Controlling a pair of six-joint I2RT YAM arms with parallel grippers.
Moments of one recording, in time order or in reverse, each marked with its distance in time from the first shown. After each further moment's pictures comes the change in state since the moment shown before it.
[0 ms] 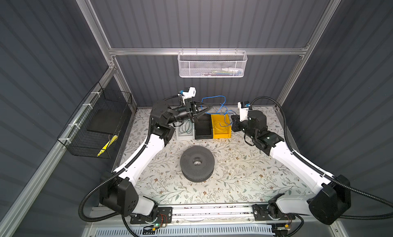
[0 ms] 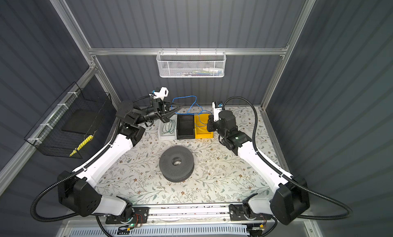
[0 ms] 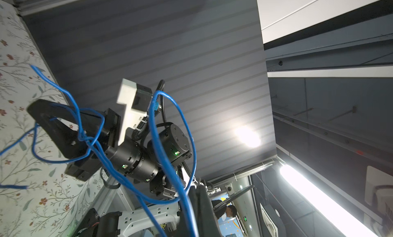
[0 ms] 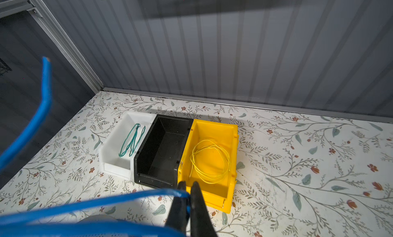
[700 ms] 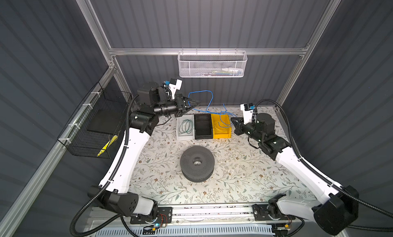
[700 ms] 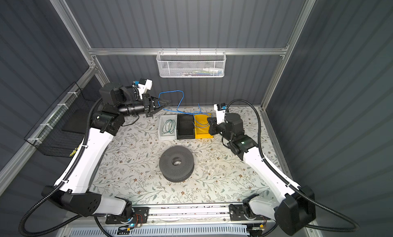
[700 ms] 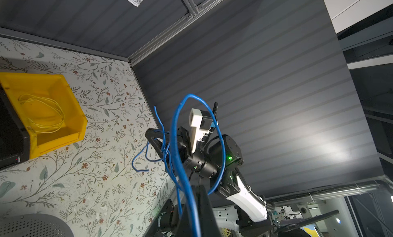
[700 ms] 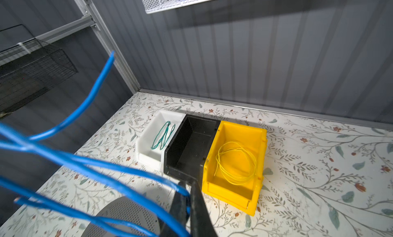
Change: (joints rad) left arm 0.100 -0.021 0.359 -0.999 -0.074 0.763; right arm -0.064 -0.131 -0.083 0.006 -0.266 0.011
